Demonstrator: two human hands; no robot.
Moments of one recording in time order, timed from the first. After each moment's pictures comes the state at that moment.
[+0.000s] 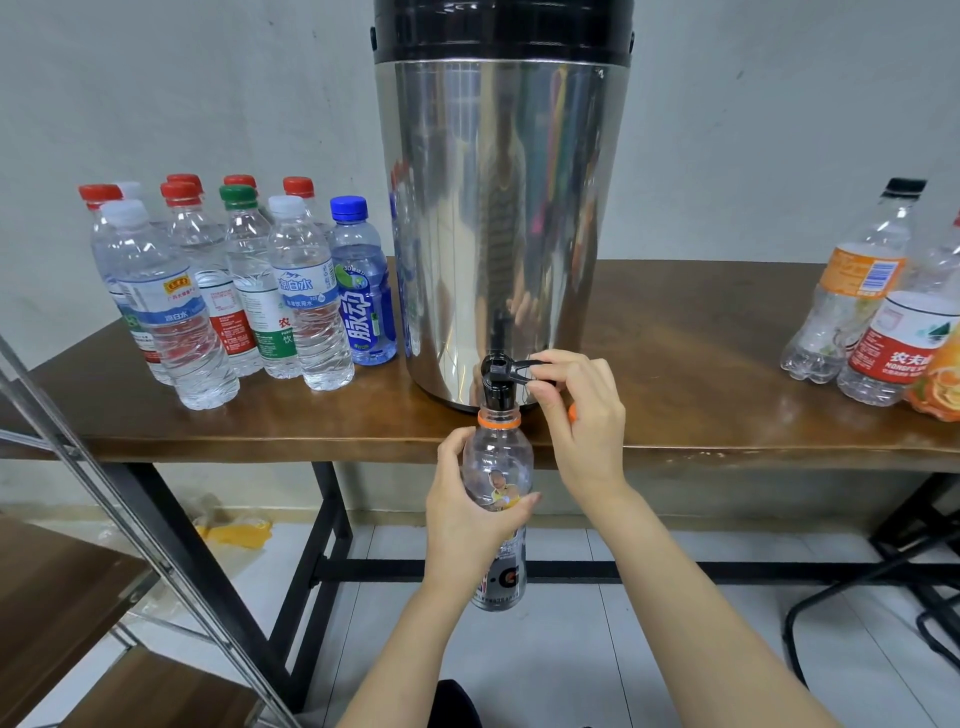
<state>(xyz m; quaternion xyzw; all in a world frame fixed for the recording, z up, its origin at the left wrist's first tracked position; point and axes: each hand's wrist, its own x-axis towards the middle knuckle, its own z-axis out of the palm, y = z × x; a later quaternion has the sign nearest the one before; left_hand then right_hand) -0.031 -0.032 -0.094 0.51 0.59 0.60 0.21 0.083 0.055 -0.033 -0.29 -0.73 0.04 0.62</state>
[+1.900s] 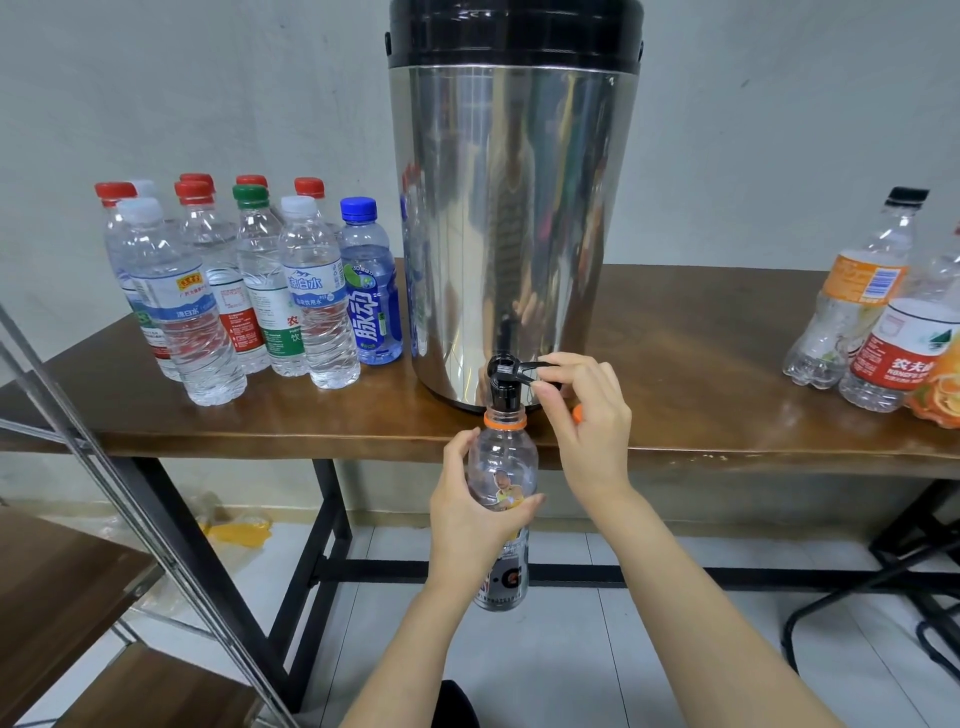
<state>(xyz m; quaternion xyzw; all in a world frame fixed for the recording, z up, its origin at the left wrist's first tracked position) -0.032 -0.031 -0.098 0.50 0.59 0.59 0.22 0.082 0.052 -0.033 -0.30 -0.72 0.05 0.62</state>
